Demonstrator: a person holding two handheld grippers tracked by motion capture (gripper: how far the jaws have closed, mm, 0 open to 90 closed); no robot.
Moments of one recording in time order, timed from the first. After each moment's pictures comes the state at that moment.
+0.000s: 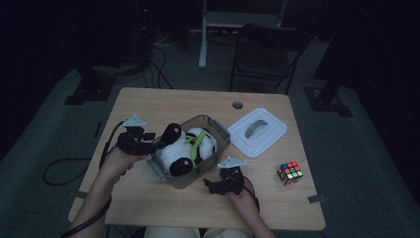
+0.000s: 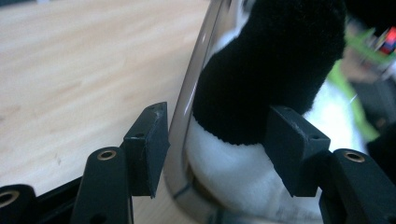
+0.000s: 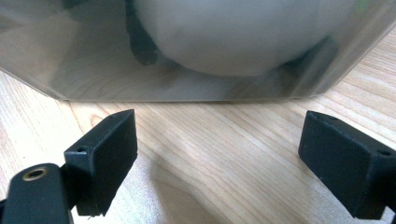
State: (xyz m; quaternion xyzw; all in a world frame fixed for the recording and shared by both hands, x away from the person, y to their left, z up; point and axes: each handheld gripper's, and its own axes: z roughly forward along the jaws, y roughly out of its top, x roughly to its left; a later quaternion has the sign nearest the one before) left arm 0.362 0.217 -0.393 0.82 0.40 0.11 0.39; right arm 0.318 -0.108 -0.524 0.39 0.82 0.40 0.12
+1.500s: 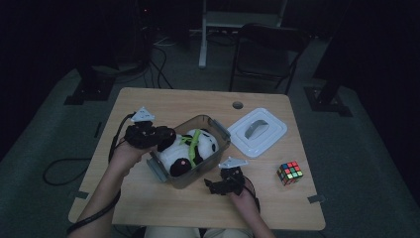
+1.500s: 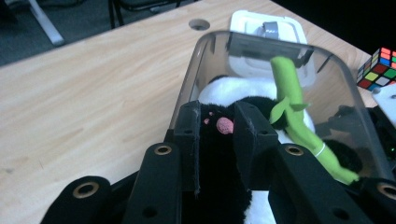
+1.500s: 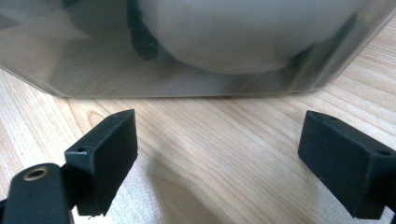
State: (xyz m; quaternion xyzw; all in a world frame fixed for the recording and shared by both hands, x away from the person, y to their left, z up) left arm 0.365 0.192 -0.372 0.81 0.38 0.16 0.41; right arm 0.318 -0.111 -0.526 0.39 0.82 0.40 0.11
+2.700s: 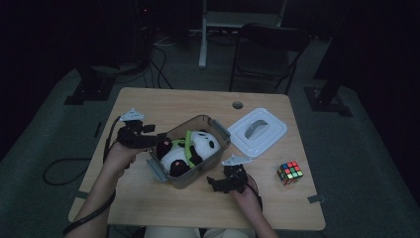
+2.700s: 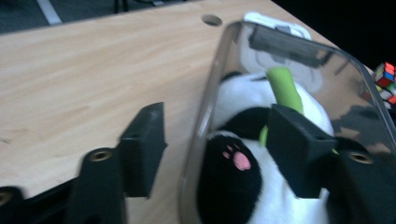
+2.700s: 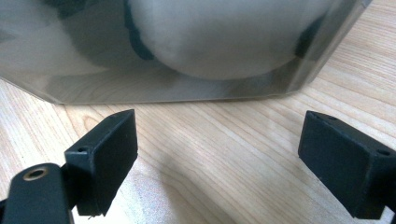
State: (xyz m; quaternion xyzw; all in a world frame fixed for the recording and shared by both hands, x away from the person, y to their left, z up) left arm 0.375 0.221 -0.382 0.78 0.42 0.14 0.44; right arm 0.322 -0.120 -0.520 0.40 0.81 0.40 0.11
